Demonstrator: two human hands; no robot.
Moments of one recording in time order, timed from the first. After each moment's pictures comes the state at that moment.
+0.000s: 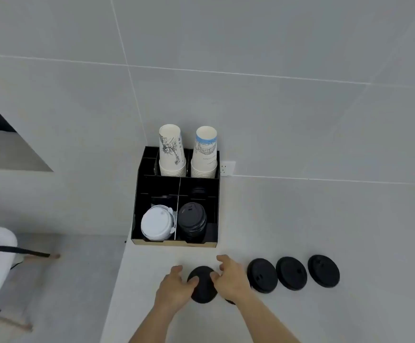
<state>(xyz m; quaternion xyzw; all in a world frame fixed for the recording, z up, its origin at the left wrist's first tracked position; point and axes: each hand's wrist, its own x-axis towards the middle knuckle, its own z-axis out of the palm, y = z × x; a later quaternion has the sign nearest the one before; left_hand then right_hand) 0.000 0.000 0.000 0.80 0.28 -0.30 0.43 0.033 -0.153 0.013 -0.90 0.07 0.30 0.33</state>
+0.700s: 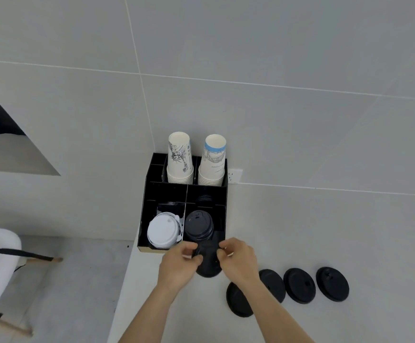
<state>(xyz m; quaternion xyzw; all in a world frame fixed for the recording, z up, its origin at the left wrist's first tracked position) 0.046 0.017 0.051 0.80 0.26 -0.15 0.53 0.074 -0.136 0.057 -0.90 0.08 0.14 0.39</state>
